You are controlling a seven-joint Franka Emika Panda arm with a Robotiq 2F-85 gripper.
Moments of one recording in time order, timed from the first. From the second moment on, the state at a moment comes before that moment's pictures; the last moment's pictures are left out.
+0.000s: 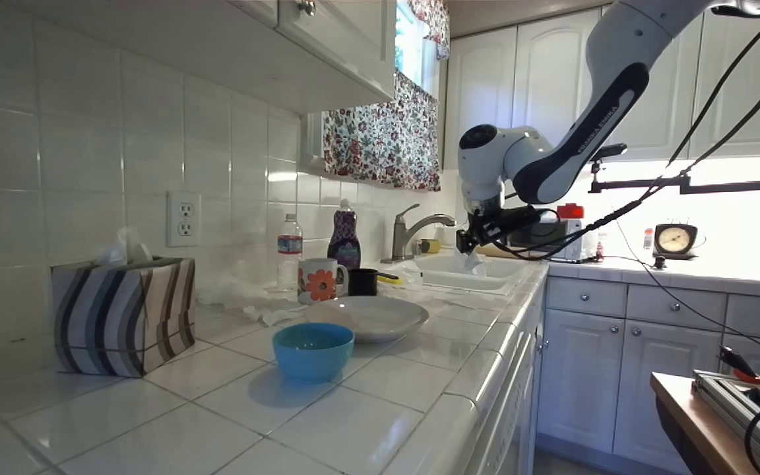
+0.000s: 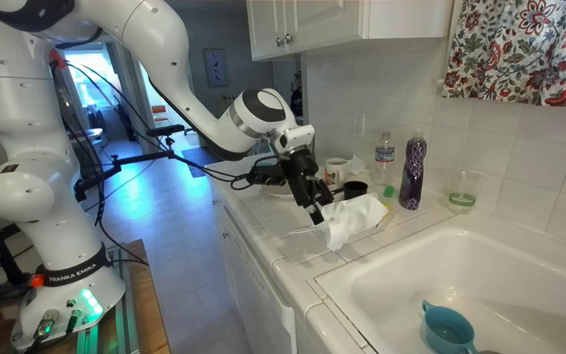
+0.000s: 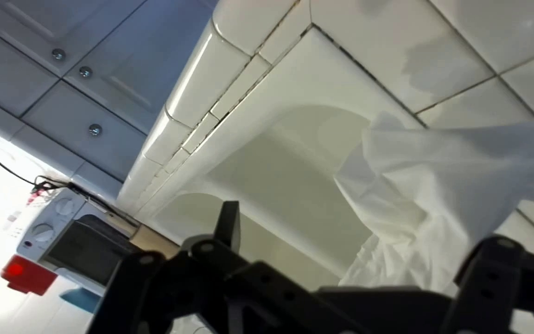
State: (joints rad) arm -0.11 0.12 -0.29 -2.24 -1.13 2.35 1.43
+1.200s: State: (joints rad) arm -0.22 0.14 -0.29 -2.28 -1.17 2.93 1.48
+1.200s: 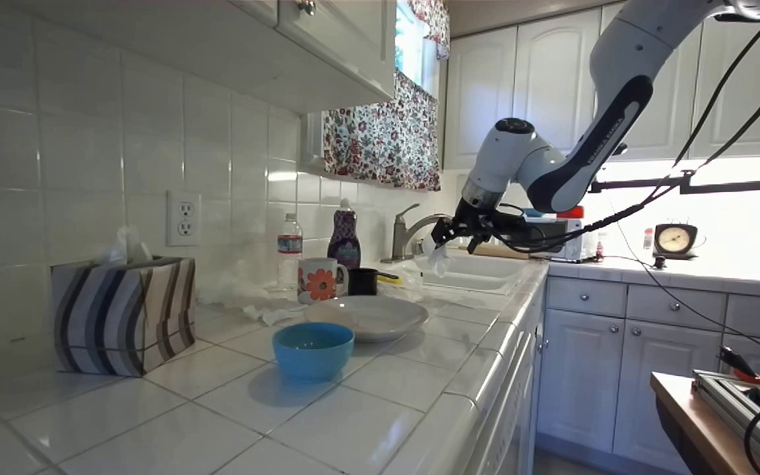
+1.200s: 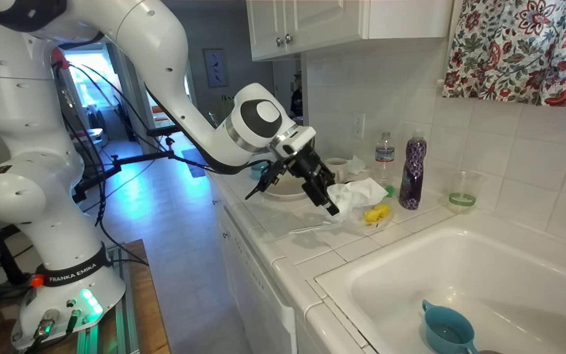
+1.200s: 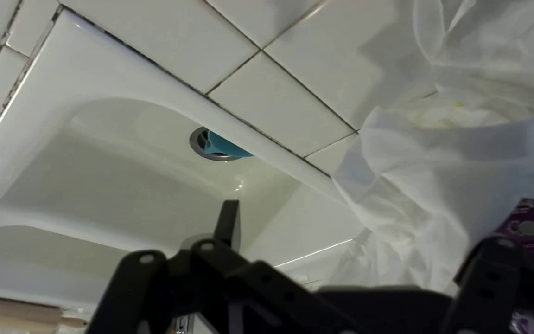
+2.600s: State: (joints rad) arm -0.22 0.15 -0.28 -2.28 -1.17 2.93 1.45
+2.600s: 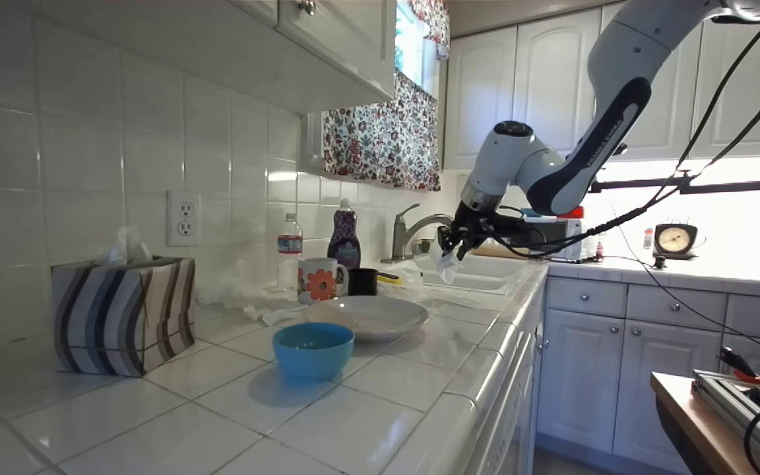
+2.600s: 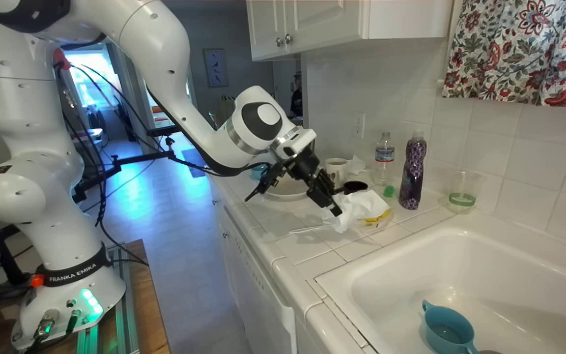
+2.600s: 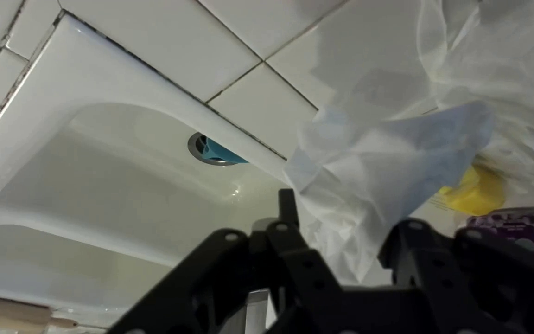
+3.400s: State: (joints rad) arm -0.17 0.16 -0.26 -2.26 -1.21 2.66 1.46
